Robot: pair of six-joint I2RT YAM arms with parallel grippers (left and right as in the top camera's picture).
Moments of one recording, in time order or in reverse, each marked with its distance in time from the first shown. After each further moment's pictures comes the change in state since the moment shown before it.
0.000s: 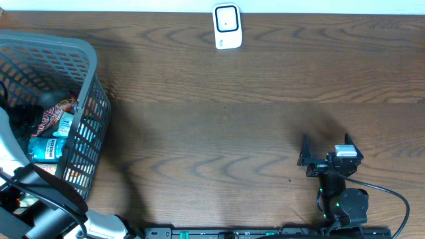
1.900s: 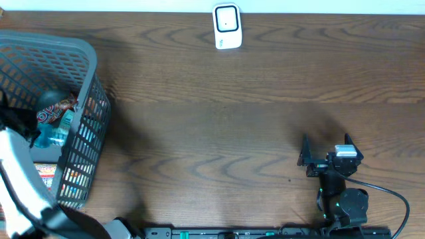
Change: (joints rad) left arm 0.001 -0.292 -0.241 0.348 0.032 0.027; right arm 0.000 0.000 0.000 0.000 0.000 0.000
